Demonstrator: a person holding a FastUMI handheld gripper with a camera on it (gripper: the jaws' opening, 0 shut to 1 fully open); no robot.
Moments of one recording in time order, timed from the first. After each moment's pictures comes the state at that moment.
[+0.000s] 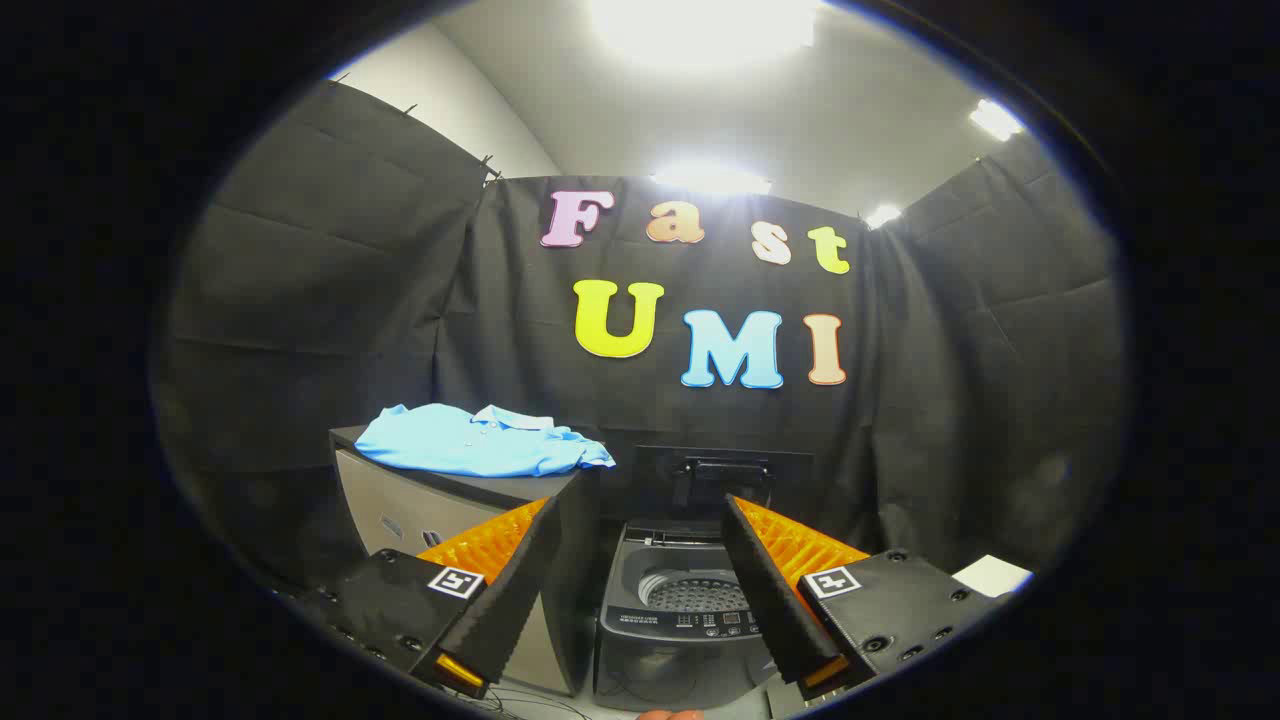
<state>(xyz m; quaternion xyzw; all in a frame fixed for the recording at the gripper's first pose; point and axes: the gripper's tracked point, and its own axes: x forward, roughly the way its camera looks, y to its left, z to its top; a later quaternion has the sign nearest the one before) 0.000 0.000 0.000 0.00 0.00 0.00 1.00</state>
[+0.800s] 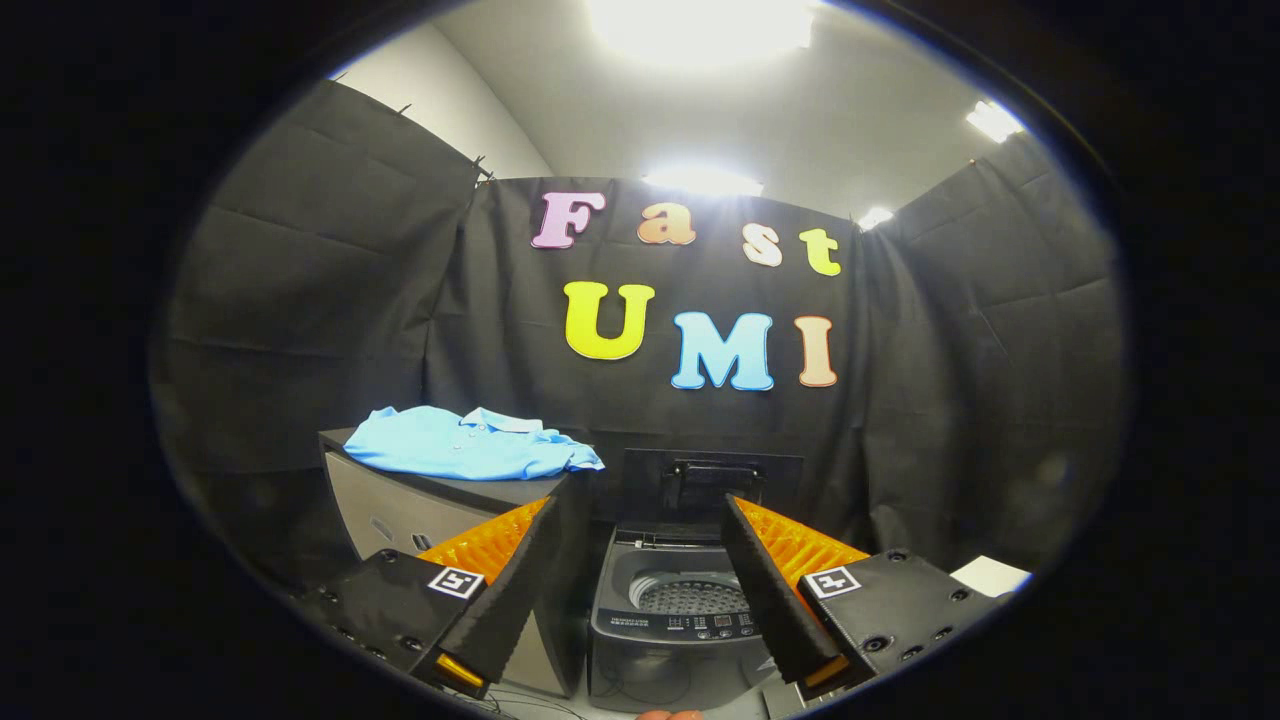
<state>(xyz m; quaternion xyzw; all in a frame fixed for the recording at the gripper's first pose) -0.001 -0.011 0.006 0.00 0.00 -0.01 1.00</state>
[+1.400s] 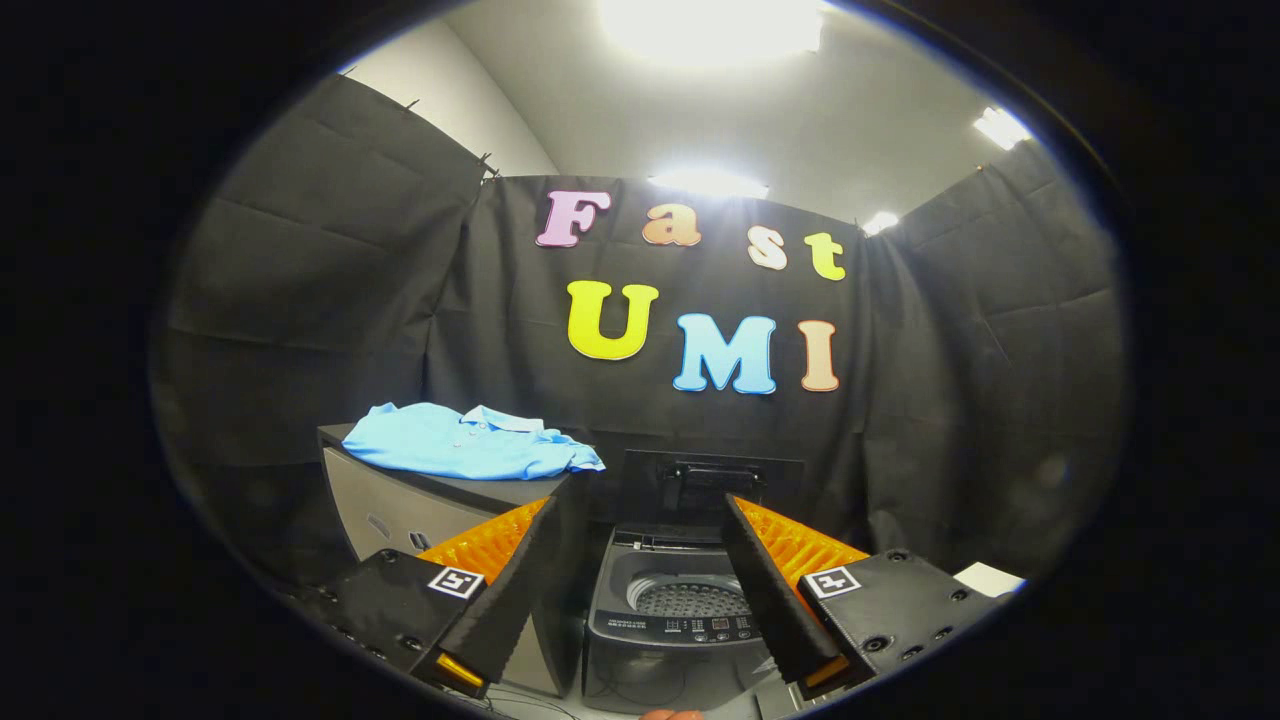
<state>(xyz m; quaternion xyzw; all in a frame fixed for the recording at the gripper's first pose) 0.005 -0.007 0.006 -0.01 -0.01 -0.01 1.00</state>
